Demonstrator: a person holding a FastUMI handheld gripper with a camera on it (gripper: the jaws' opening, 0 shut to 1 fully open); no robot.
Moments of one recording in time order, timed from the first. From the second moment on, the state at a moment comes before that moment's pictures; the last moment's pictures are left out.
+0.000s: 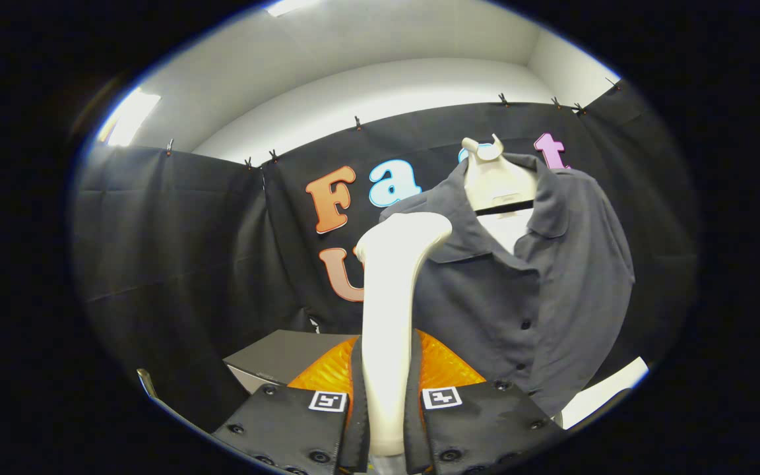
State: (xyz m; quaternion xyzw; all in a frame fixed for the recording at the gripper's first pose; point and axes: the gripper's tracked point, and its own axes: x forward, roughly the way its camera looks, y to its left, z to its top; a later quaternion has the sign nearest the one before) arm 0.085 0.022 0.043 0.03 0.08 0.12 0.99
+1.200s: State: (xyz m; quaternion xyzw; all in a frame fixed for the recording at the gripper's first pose) arm 0.149 -0.063 -0.003 0.02 0.02 0.08 1.00
